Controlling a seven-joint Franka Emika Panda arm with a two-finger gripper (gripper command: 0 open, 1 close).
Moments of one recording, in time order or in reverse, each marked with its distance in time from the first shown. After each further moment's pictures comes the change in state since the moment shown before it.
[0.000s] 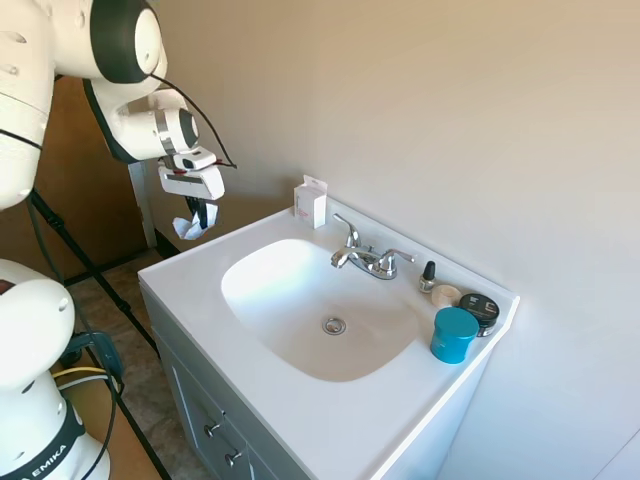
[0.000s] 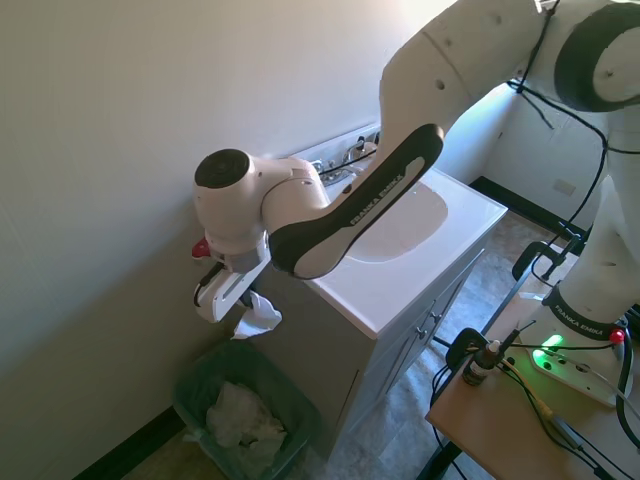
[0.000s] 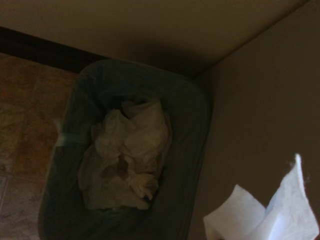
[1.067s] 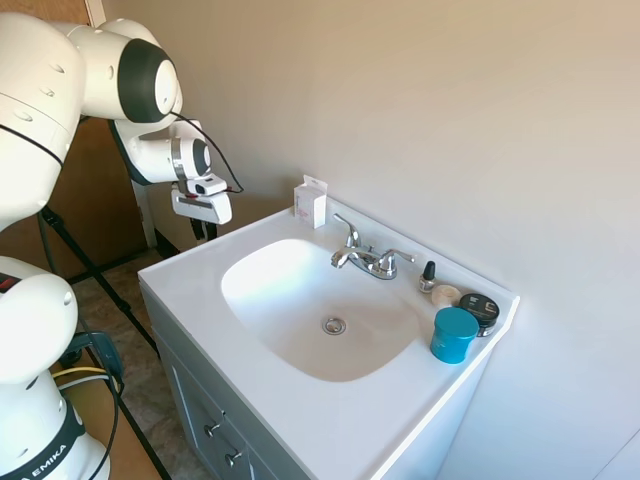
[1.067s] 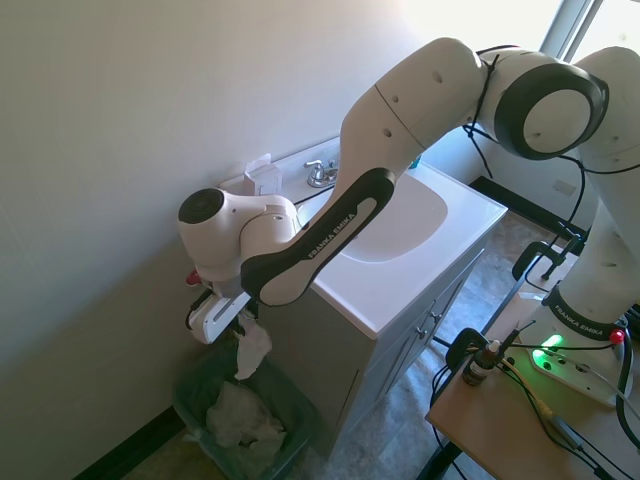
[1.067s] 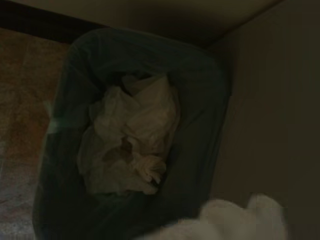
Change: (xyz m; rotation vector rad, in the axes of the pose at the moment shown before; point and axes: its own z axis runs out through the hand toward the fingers) arm 0.000 -0.017 0.057 -0.066 -0.072 0.016
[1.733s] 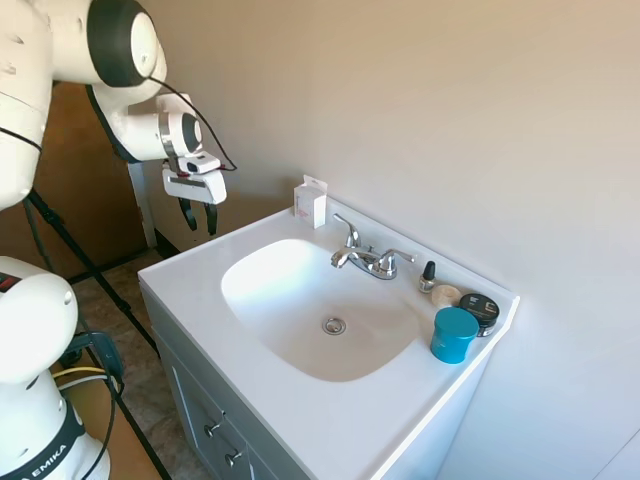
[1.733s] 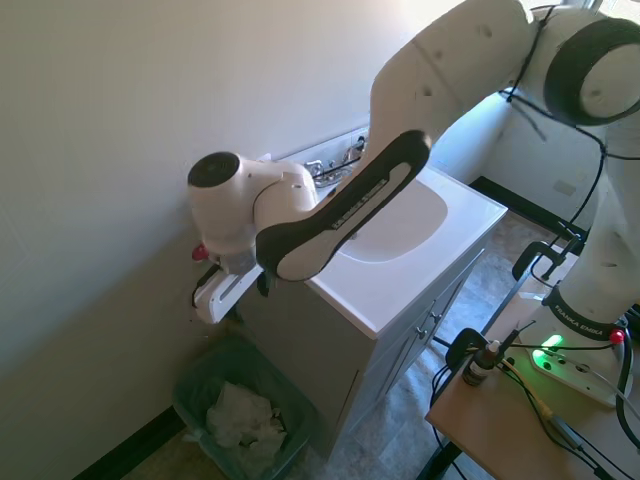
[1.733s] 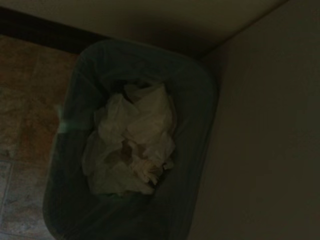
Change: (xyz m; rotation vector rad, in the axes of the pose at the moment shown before) arm -0.003 0.045 -0.101 0.074 0.045 -0.012
